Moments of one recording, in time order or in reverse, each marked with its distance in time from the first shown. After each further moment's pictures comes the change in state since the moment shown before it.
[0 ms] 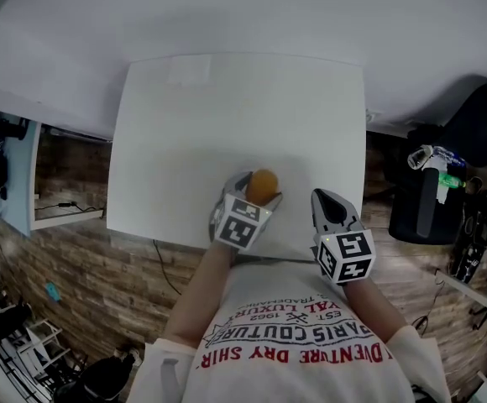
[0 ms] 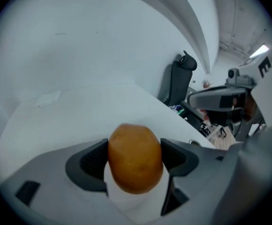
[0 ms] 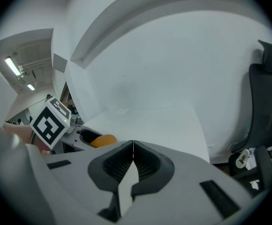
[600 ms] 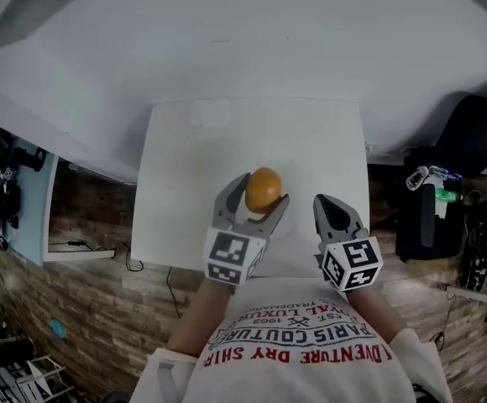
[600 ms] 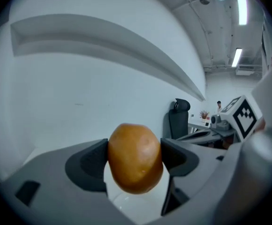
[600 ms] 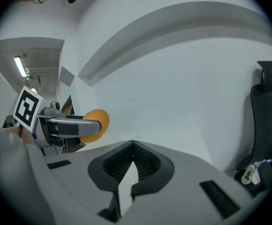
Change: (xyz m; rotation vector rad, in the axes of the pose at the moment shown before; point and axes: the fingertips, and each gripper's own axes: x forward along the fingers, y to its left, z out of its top) left arm -0.164 0.025 0.124 0.084 -0.580 0.084; right arm -0.016 0.056 0.089 -0.038 -0.241 -0.015
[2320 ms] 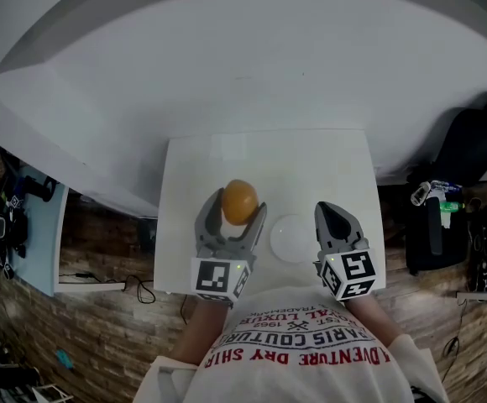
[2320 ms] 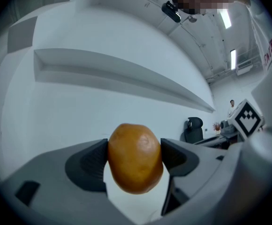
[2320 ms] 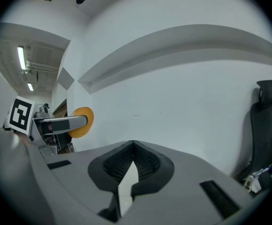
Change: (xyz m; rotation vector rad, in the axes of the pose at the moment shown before) left arm -0.073 0.102 0.055 0.048 -0.305 0.142; right arm 0.030 0.054 0.060 -0.053 -0.147 -0.093
